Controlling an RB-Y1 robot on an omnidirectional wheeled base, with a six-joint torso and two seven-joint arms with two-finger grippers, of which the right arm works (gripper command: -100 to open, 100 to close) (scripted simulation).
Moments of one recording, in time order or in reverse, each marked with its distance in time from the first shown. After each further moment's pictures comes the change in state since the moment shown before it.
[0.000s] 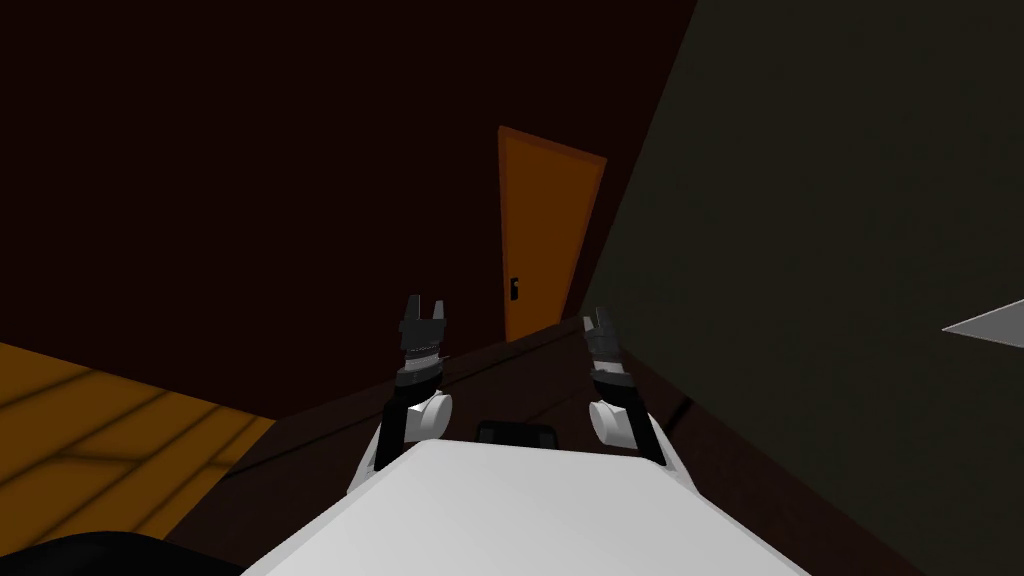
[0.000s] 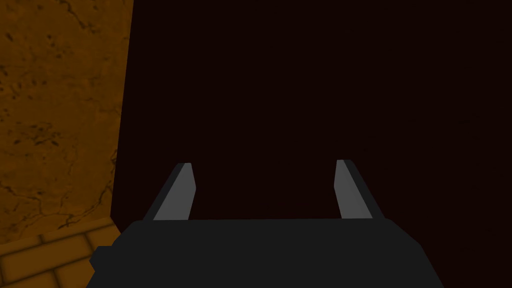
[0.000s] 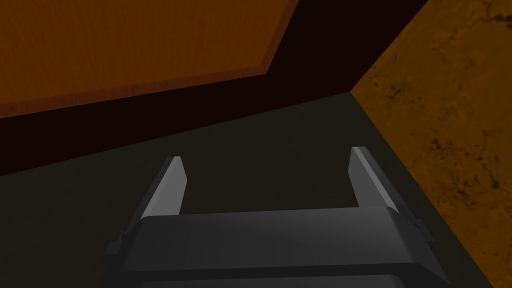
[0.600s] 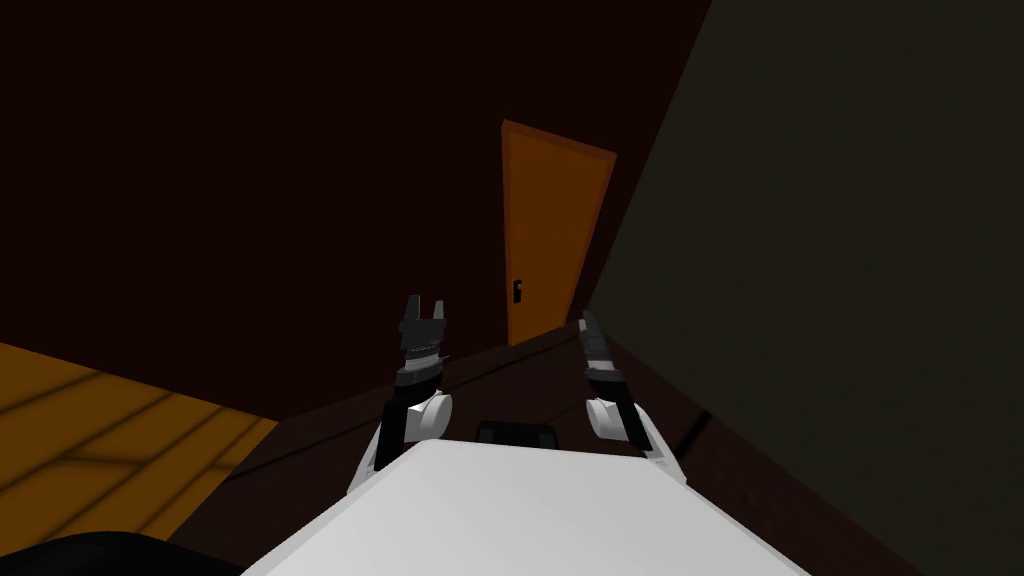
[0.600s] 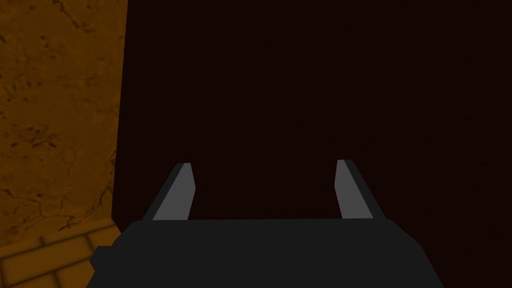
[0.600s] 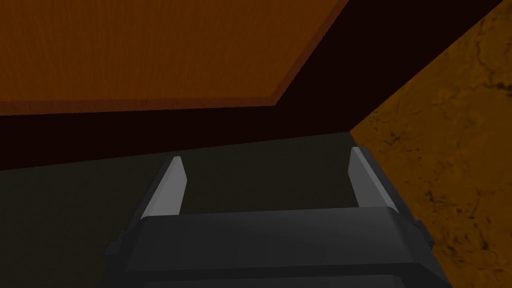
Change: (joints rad) arm -0.056 -0.034 0.000 0.115 0.053 -0.009 0.094
